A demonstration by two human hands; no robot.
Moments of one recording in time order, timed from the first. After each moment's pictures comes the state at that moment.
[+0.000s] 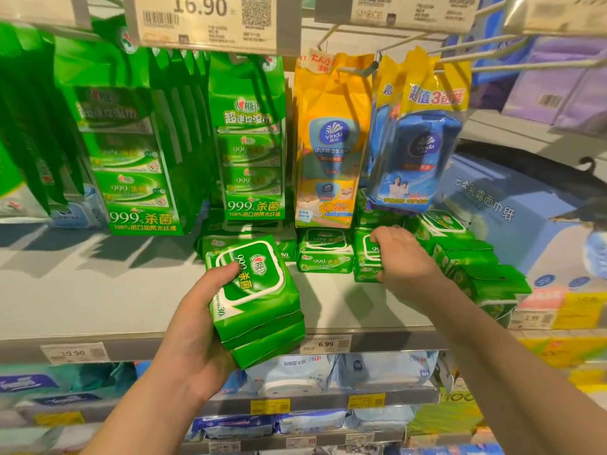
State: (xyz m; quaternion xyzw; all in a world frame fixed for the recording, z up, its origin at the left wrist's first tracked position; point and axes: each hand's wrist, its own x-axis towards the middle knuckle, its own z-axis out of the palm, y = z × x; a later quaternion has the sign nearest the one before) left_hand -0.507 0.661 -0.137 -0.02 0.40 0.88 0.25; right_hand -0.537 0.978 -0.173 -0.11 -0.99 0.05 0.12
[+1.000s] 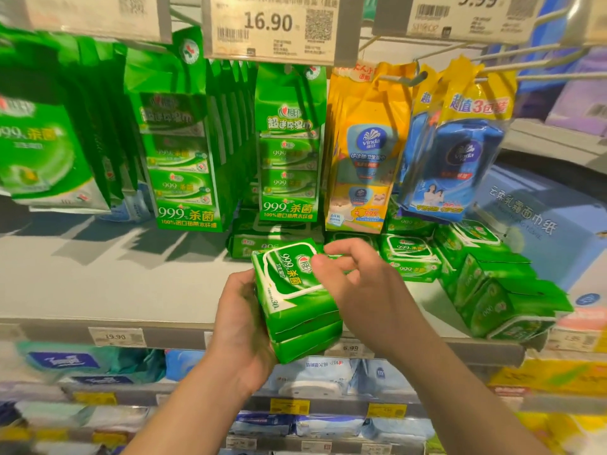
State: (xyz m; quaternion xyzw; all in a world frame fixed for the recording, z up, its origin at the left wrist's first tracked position) left_hand -0.512 0.672 -0.147 -0.08 0.42 0.87 0.24; right_hand -0.466 0.816 -0.108 -0.08 -0.87 0.48 0.12
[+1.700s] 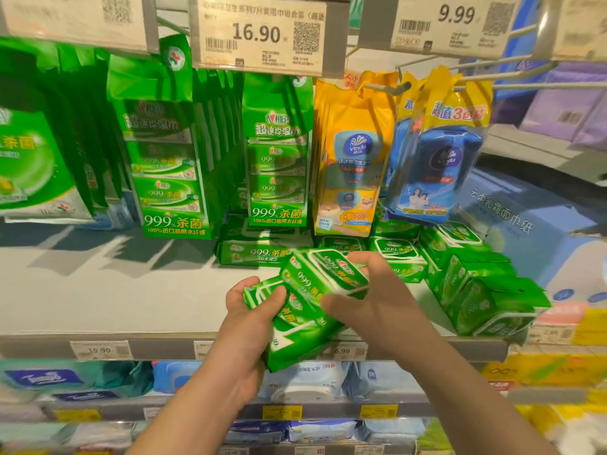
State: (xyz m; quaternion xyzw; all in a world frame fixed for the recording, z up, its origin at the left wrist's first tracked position) left_hand -0.521 0.675 -0.173 -0.08 0.51 0.83 0.20; right_hand -0.461 0.844 -0.121 -0.14 -0.88 0.44 0.08
